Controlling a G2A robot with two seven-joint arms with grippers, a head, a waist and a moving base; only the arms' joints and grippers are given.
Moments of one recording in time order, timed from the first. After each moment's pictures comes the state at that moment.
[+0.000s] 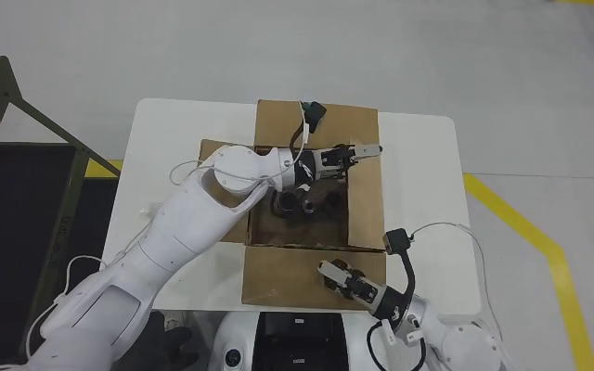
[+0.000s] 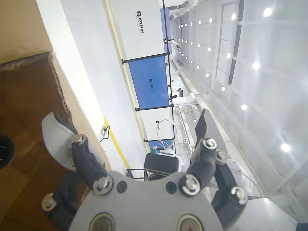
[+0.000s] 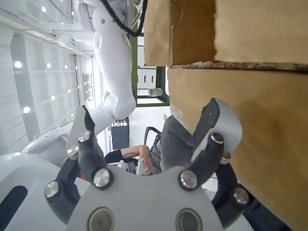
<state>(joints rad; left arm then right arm) 0.78 -1.16 -0.79 -1.55 -0.44 0.03 -0.69 -1.94 -1.17 1.30 -2.27 -0.02 -0.01 0.61</state>
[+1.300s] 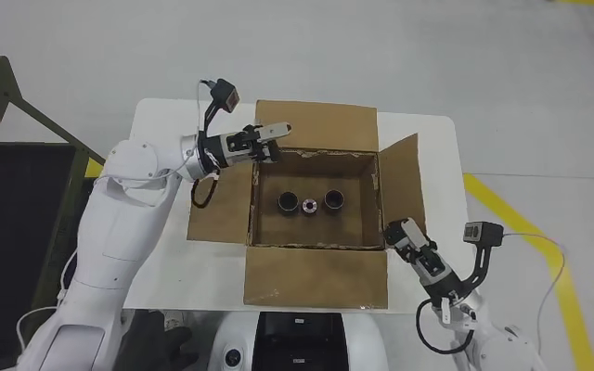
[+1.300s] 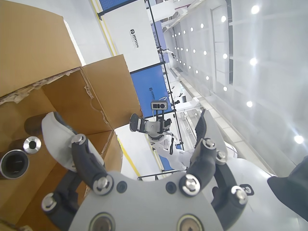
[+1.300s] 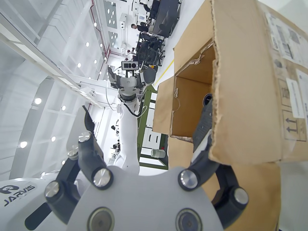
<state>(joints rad) 1.05 -1.05 -1.36 -1.69 -0.40 -0.02 -1.04 -2.03 -1.17 1.50 -2.24 0.07 -0.27 0.28</state>
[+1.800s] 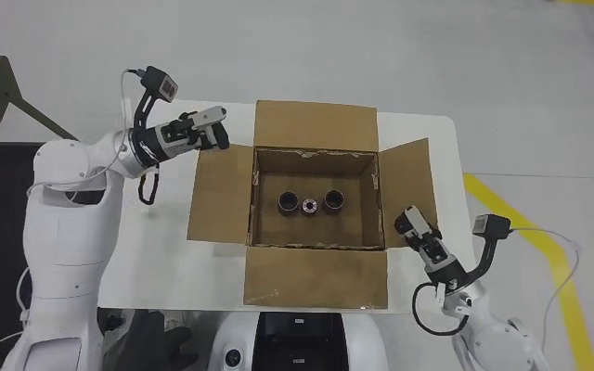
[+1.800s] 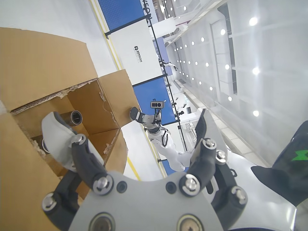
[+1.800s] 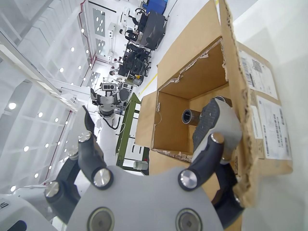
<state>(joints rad) 1.12 -1.00 -1.63 -1.70 -0.43 -0.01 -1.16 -1.98 -1.17 1.50 -2.21 -0.05 -0.21 0.21</state>
